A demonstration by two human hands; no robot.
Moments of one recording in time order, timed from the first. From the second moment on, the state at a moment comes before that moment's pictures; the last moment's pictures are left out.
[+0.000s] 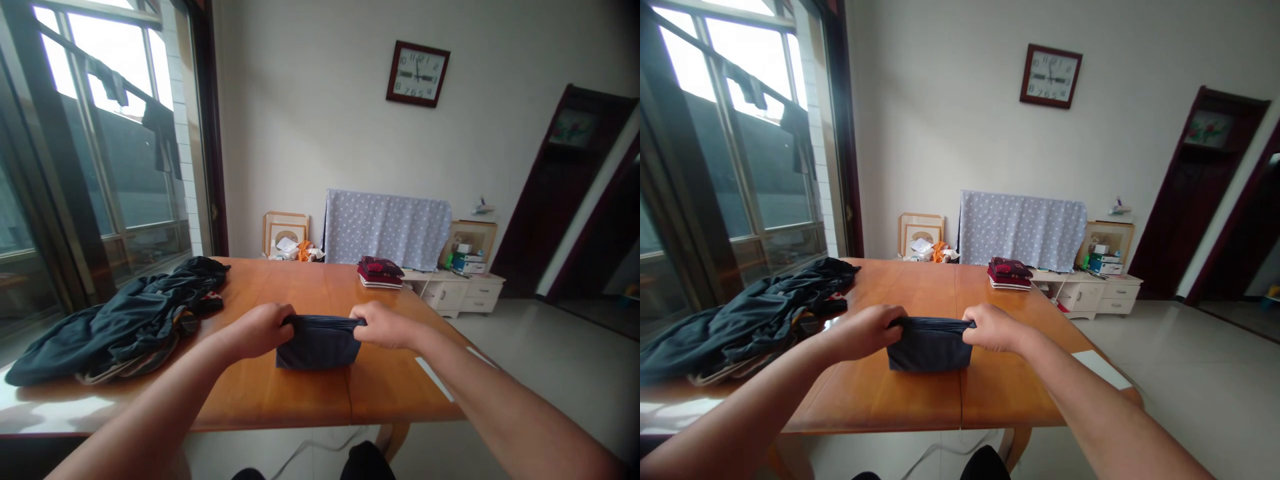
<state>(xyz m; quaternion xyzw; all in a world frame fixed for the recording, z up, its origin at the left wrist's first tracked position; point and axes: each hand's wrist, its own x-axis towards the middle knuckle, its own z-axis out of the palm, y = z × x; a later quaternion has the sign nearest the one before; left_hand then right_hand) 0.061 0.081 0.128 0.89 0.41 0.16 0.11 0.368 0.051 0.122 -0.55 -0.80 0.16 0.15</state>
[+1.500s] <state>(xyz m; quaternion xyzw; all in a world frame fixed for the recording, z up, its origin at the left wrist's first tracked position) 0.117 0.107 -0.012 0.90 0.41 0.12 0.07 0.335 0.069 -0.007 -0.60 -0.79 0.10 0.13</state>
